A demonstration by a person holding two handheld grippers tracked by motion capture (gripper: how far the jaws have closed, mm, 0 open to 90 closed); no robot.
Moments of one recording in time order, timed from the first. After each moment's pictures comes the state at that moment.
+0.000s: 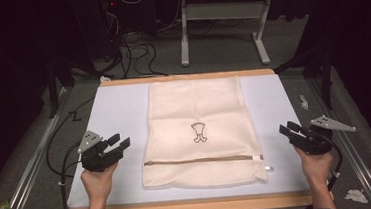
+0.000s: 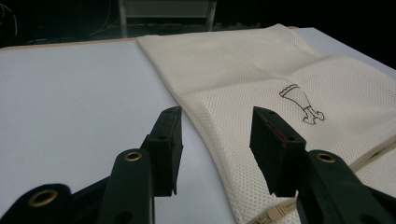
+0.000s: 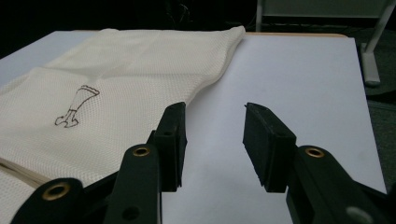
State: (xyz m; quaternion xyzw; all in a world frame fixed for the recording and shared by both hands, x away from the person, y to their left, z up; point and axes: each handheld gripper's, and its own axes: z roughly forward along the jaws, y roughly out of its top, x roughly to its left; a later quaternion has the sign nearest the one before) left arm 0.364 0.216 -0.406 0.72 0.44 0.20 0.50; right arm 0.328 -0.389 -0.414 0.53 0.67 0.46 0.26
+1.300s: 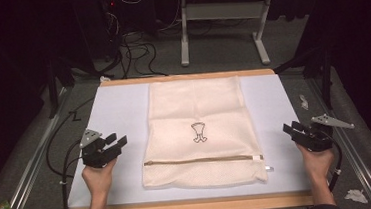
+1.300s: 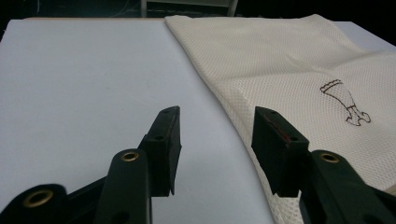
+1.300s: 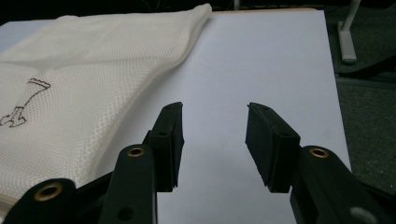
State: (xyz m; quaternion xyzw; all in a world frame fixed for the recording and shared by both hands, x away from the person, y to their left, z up) left arm 0.387 0.225 -0.430 0.71 0.49 0.20 0.47; right arm 0.344 -0.410 -0.434 0.57 0.65 0.42 0.26
